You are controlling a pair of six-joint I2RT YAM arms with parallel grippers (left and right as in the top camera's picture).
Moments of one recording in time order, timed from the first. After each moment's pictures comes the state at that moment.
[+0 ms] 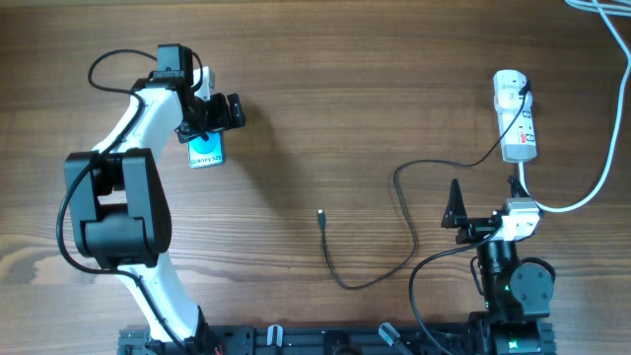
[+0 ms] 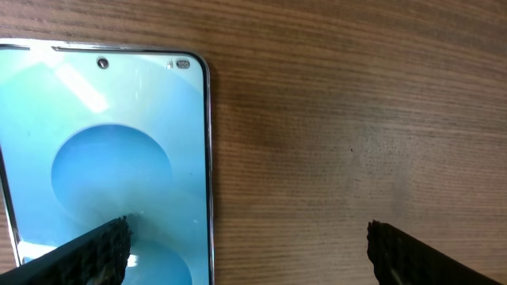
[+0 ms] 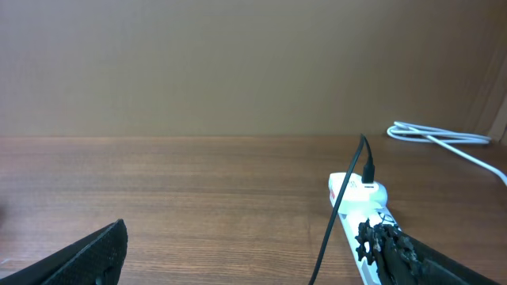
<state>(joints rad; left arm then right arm) 0.03 2.05 1.41 -0.65 0.22 -0.18 0.04 0.02 0.01 0.00 0.01 0.01</state>
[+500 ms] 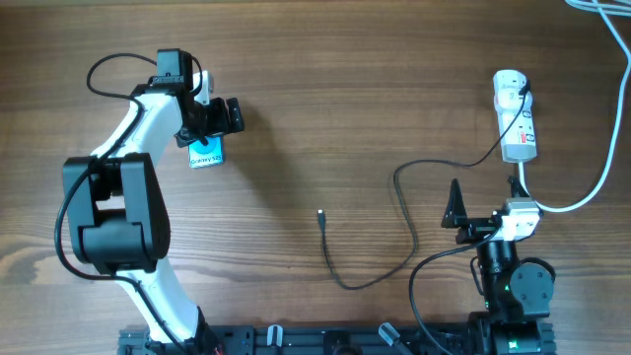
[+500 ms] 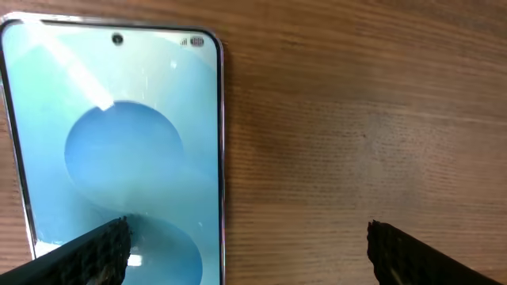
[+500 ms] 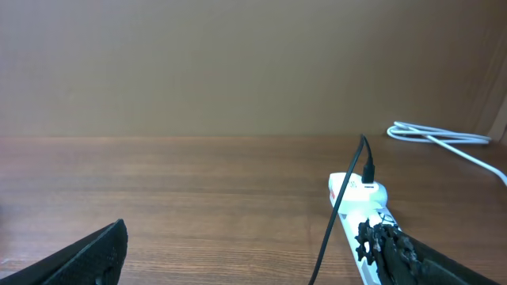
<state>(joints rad) 0.03 2.02 1.36 -0.62 0.21 -0.18 0.04 0.02 0.01 0.00 0.01 0.01</state>
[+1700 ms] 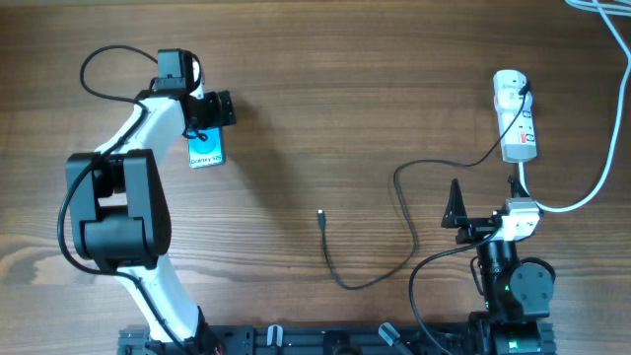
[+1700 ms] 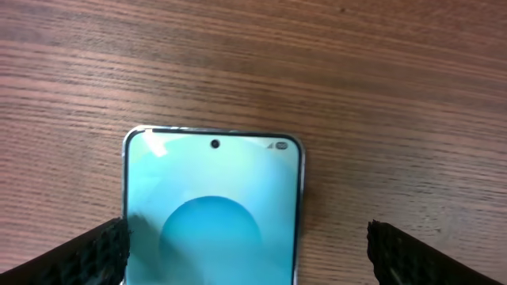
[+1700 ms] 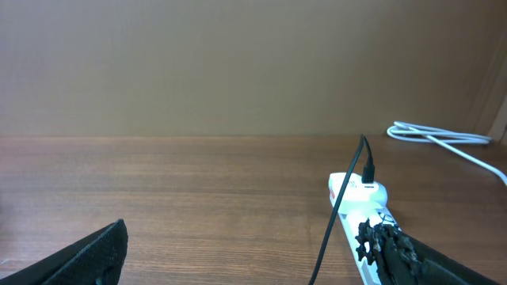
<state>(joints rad) 0.03 2.03 1.33 -0.44 0.02 -0.18 0.04 0.02 0.01 0.00 0.01 0.01</state>
